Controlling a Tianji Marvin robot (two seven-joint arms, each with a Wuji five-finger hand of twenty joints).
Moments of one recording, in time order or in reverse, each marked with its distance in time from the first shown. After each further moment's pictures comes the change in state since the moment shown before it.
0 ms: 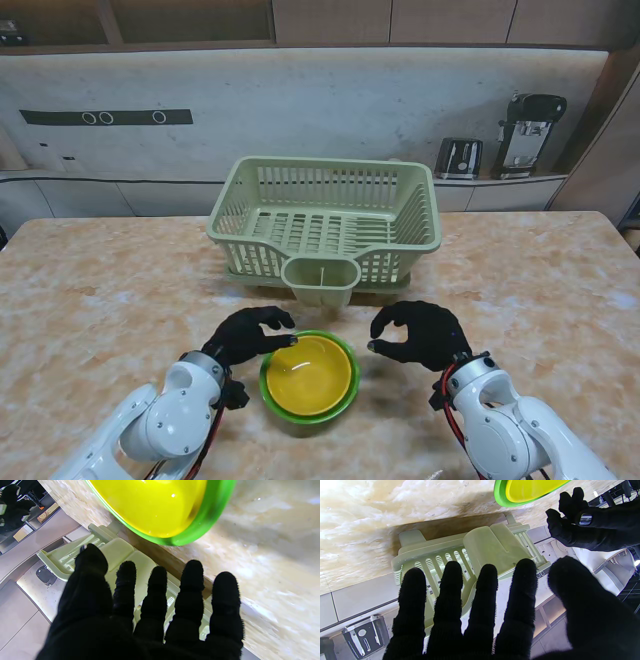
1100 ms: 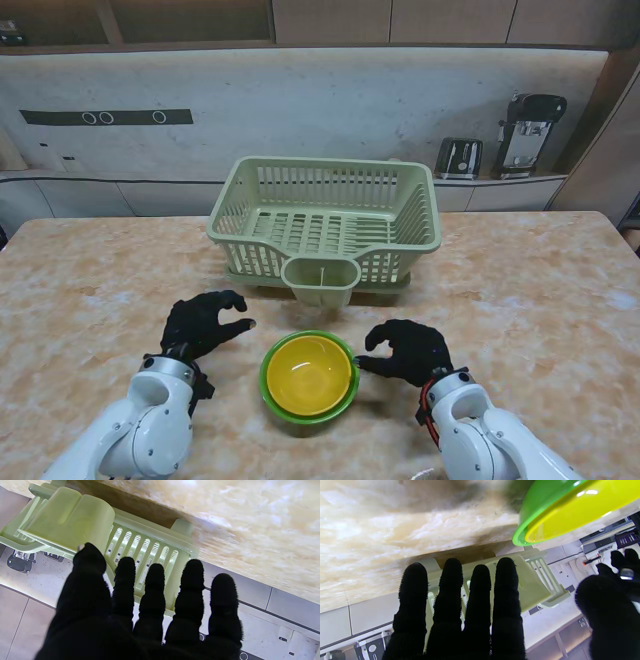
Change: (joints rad) left arm 0.110 -0.001 -0.107 -0.073 0.317 0.051 0.178; right arm 0.053 0.003 -0.140 0.098 -0.059 0.144 -0.052; left_hand -0.007 -0.003 -0.010 0.000 0.031 -0.009 0.093 0.051 0.028 -0.036 0.031 0.037 0.000 0.006 0.034 0.020 -0.026 -0.023 0.000 0.017; right_hand -0.247 0.085 -0.044 0.031 0.035 0.270 -0.259 0.128 -0.056 0.096 0.058 0.000 0.030 0.005 0.025 0.000 0.094 -0.022 0.006 -0.022
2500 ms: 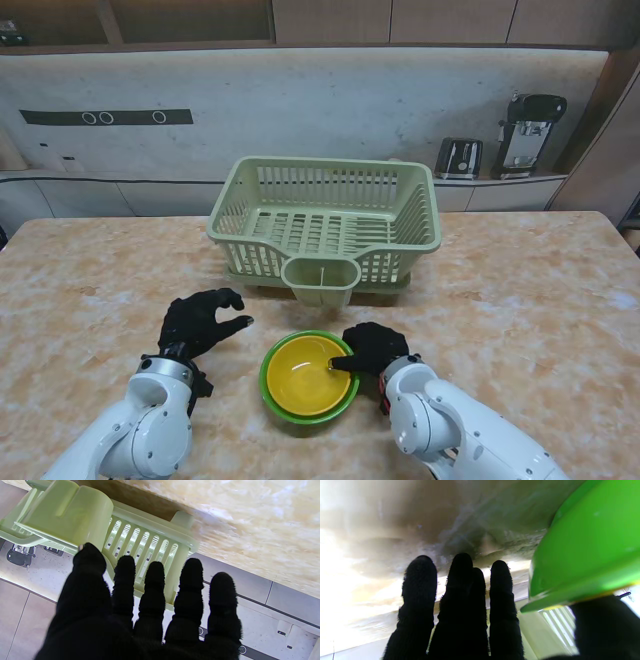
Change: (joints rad) left arm 0.003 -0.006 -0.006 0.012 0.001 -0.019 0.044; right arm 0.326 -0.034 -0.341 0.248 0.157 0.231 0.070; left_hand 0.000 0.000 0.000 0.000 0.008 -0.001 0.053 0.000 0.023 -0.002 0.034 0.024 0.010 -0.011 0.041 0.015 0.019 -0.014 0.030 0.016; right_hand 0.186 -0.058 0.019 0.081 -0.054 0.070 0.147 0.079 -0.081 0.070 0.252 0.077 0.067 -0.114 0.323 0.090 0.283 -0.141 0.174 -0.039
